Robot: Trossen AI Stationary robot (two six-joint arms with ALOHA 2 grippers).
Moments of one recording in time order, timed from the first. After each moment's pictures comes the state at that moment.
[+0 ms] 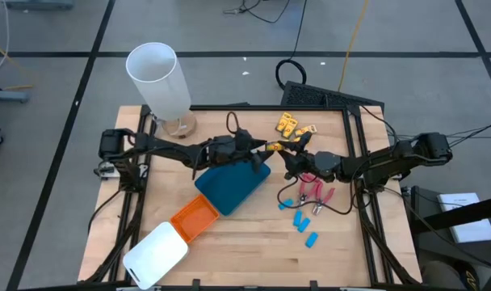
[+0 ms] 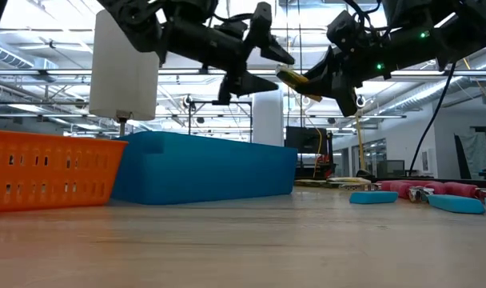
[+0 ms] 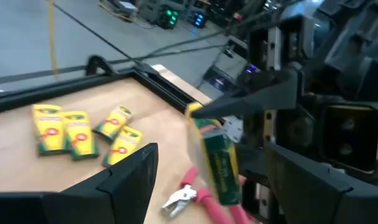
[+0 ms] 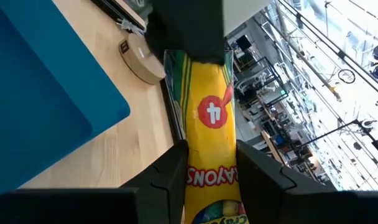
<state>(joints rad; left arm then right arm) 0.09 1.77 1.03 0.59 -0.20 -0.50 0.03 1.29 0.44 0.74 0.63 -0.82</state>
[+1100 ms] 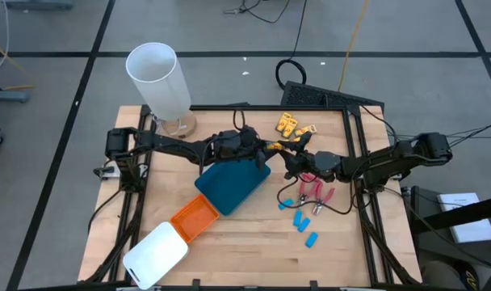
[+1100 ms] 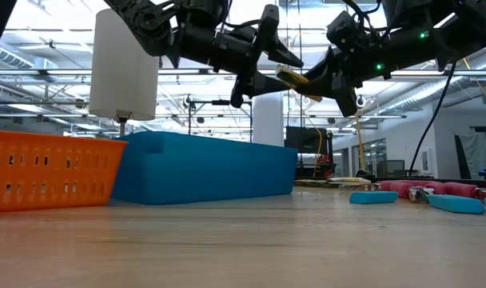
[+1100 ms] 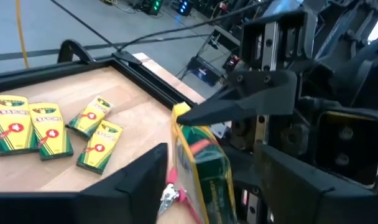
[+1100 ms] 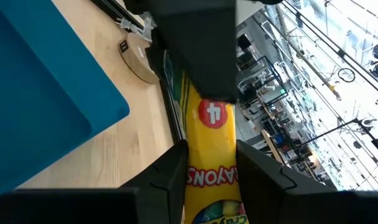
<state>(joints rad) 0.12 1.82 1.09 0.57 -0.07 -0.54 0.03 1.29 0.44 0.74 0.63 -0.82</state>
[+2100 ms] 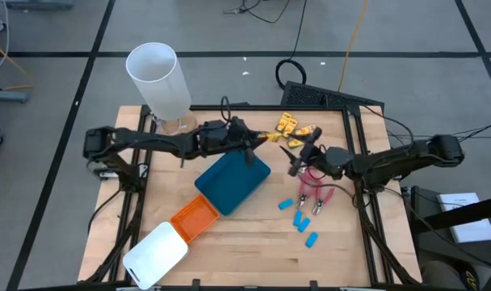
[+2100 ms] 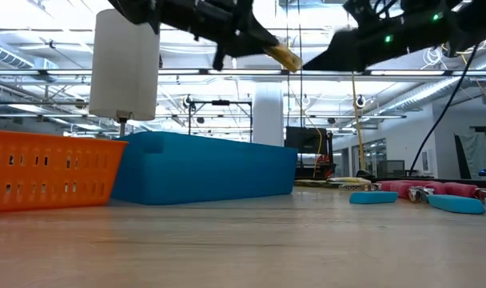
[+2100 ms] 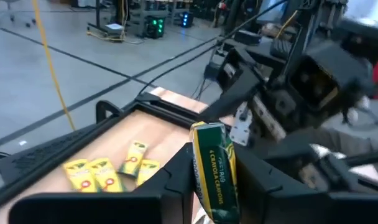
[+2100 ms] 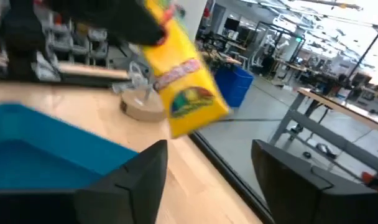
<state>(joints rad) 0.13 1.59 1.09 0.35 -0.13 -0.22 0.03 1.10 0.44 0.61 0.63 -0.26</state>
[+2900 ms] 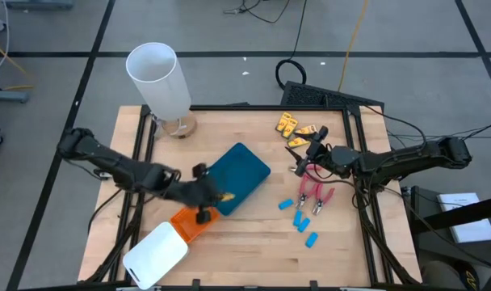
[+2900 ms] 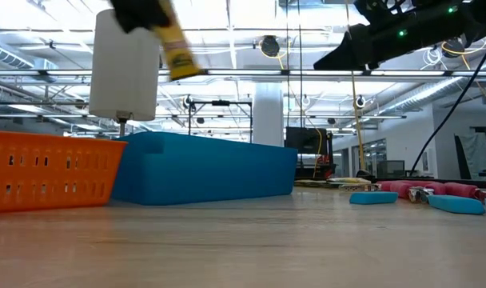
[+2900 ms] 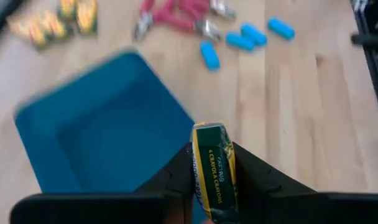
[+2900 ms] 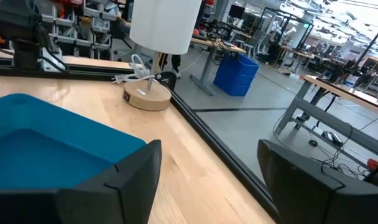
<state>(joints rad) -0.41 1.34 1.09 -0.58 -0.35 -0.42 0.03 0.97 0.44 0.41 0.63 -0.20</state>
